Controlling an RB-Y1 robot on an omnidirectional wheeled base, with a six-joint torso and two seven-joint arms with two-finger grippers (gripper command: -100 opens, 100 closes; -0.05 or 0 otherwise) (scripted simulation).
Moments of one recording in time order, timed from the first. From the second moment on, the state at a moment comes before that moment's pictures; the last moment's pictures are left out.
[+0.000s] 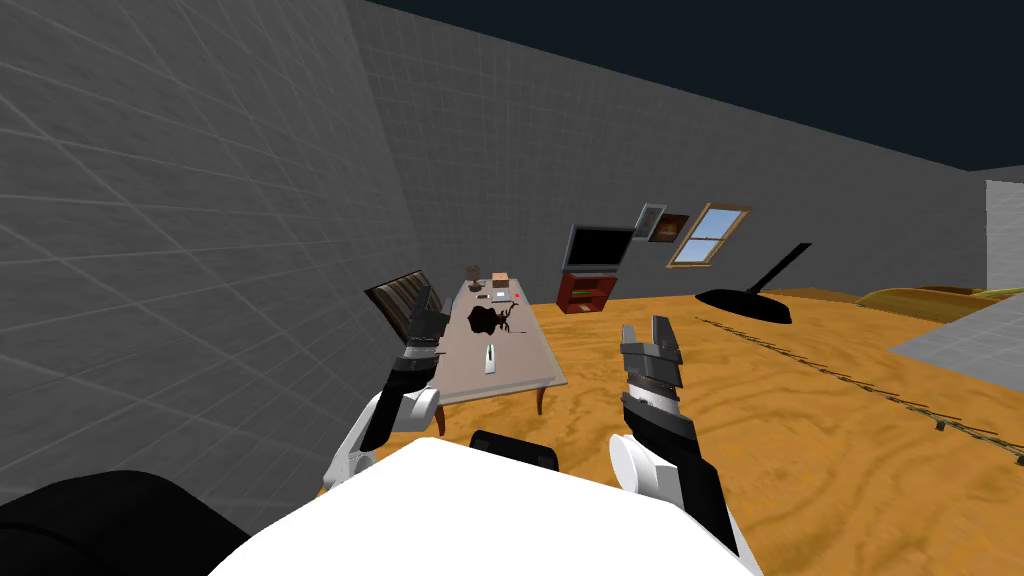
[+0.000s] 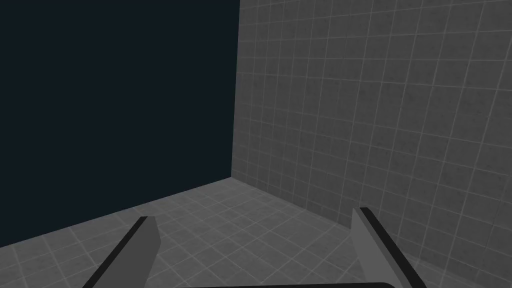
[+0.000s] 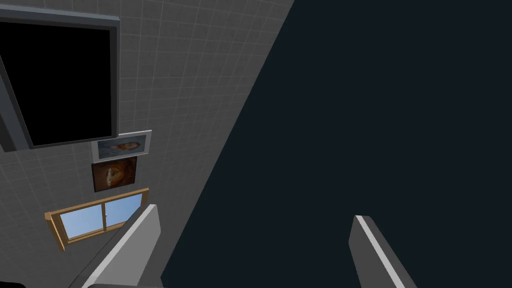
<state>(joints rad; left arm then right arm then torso) 0.46 0.02 0.03 -2.30 -0.06 -0.42 0.16 0.51 0.05 0.03 -2.29 -0.05 -0.44 0.17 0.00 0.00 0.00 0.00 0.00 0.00</state>
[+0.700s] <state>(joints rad) 0.43 0.12 0.13 -2.16 -0.03 -0.29 0.24 0.51 0.05 0.03 -2.29 -0.05 -0.44 0.17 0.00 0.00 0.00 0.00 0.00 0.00</state>
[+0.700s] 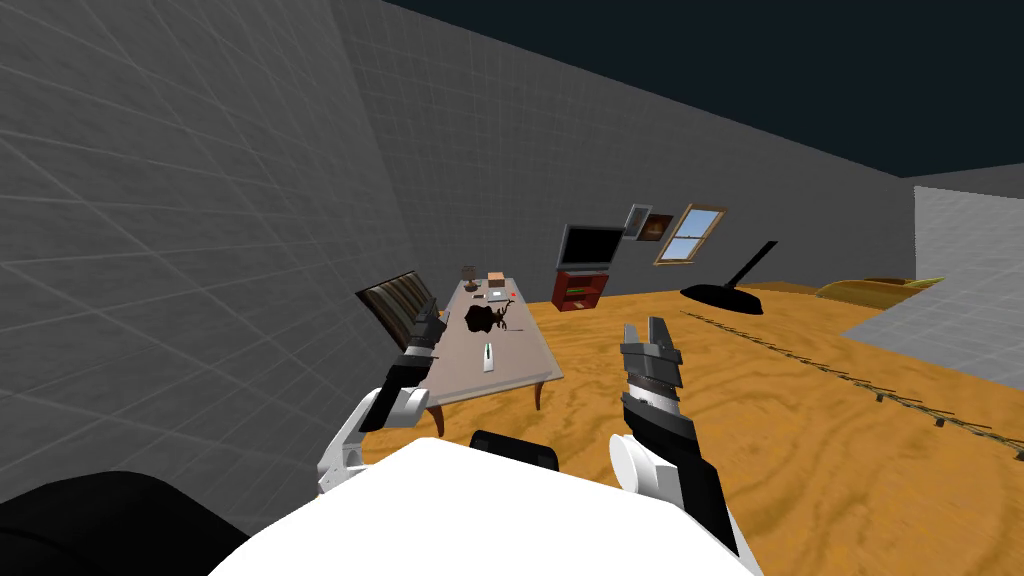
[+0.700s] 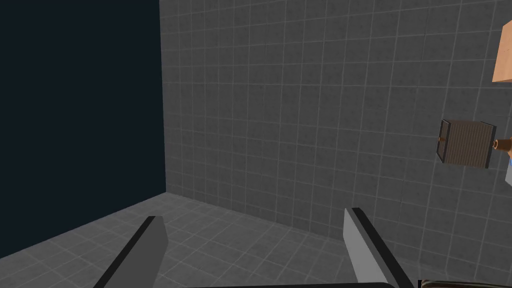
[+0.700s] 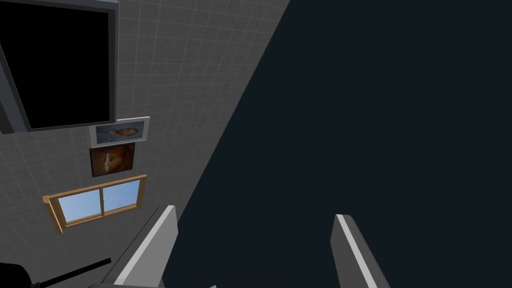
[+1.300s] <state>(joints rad) 0.39 0.17 0.23 -2.02 0.00 -0.12 0.32 0.51 0.05 0.03 -2.29 -0.05 -0.44 0.17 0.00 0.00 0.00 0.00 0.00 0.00</state>
